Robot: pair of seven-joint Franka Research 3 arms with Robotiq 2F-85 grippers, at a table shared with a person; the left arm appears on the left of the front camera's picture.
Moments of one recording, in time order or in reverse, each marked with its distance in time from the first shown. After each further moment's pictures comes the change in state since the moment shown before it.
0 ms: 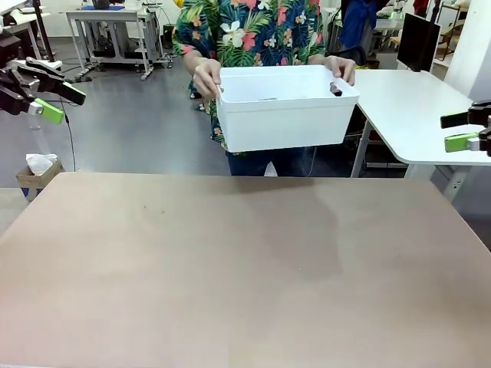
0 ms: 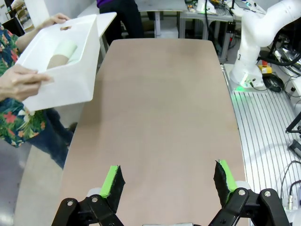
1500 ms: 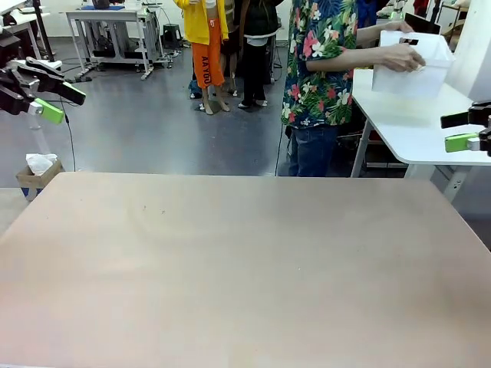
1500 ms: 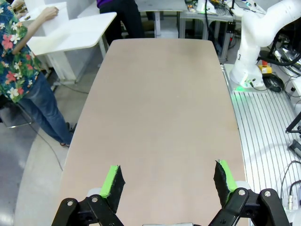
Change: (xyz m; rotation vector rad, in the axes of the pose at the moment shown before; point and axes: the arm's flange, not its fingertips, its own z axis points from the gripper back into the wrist) left arm 0.000 0.000 0.000 0.000 0.000 0.000; right arm 0.000 0.000 0.000 0.000 0.000 0.000
